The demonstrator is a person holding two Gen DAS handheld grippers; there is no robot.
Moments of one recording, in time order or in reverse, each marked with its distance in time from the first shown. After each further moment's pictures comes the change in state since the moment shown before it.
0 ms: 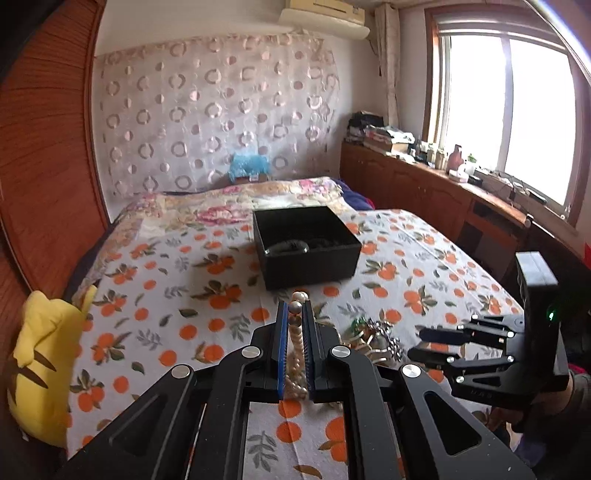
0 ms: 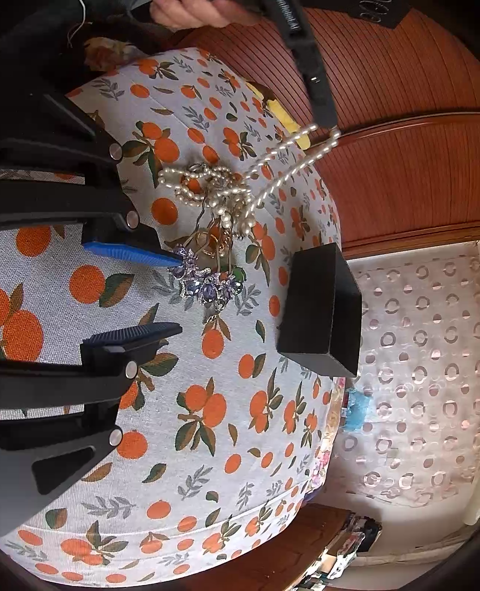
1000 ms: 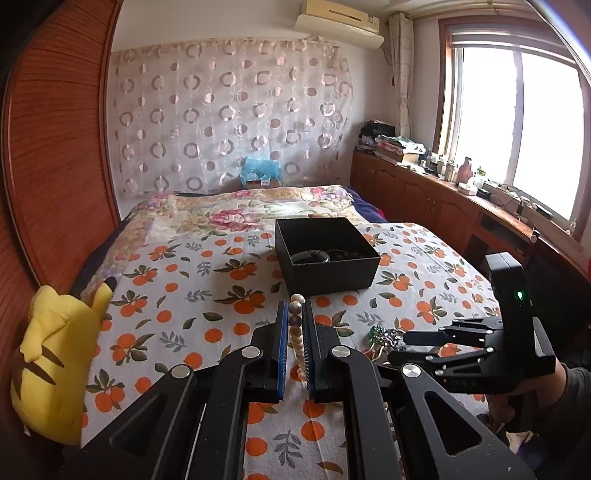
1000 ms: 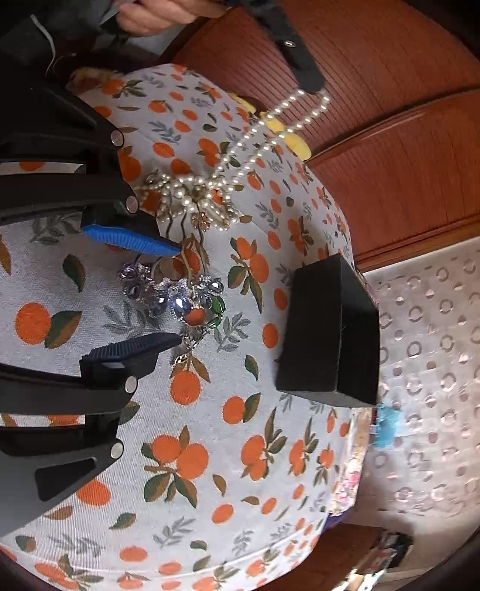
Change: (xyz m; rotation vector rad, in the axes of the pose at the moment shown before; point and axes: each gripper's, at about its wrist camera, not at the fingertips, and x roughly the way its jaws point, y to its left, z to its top) left arm -0.012 0.023 0.001 -0.039 -0.016 0.020; right arm 0.036 0.003 0.035 0.079 0.104 0.109
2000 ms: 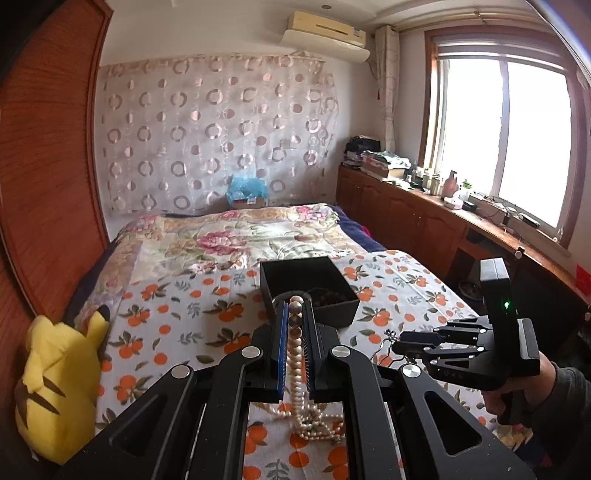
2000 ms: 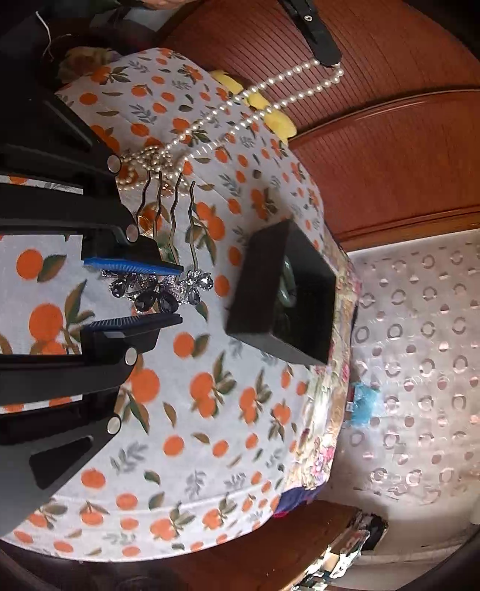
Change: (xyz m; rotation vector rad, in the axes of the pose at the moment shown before) left arm -0.016 -0.013 0.051 0.029 -0.060 -0.050; right arm -0.041 -0.019 0.032 -0.048 -0.068 -0.124
